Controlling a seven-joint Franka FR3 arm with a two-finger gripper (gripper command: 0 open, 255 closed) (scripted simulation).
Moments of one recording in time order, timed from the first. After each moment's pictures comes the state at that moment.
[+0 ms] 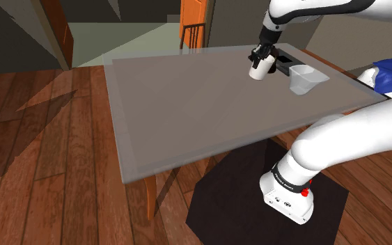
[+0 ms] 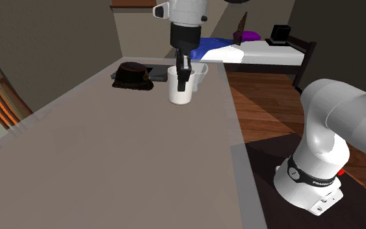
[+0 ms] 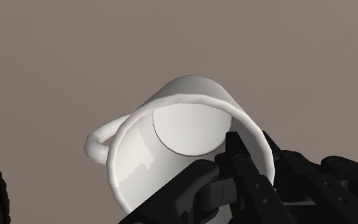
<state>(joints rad) -0.16 -0.49 -0.30 -2.36 -0.19 1.97 -0.23</state>
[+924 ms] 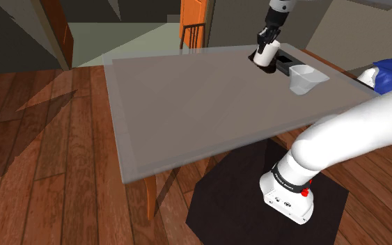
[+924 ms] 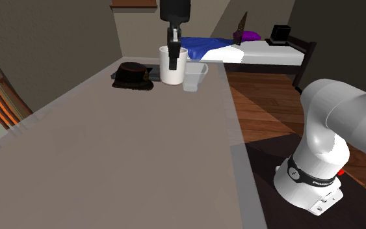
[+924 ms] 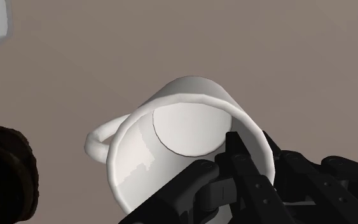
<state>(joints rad) -0.16 -0.40 -0.34 -2.13 -0.16 1.85 -0.30</state>
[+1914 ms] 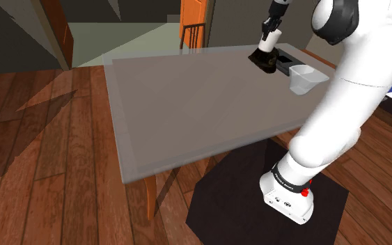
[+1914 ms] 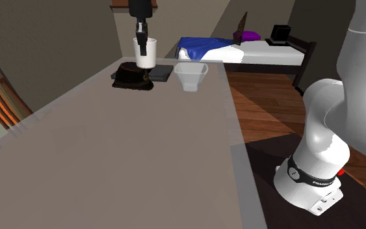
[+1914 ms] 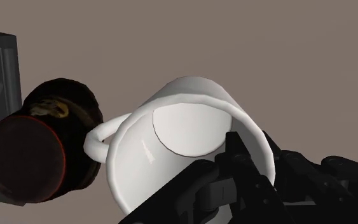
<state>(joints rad) -0.27 0.20 -0.55 -1.52 0.11 1.78 -0.67</state>
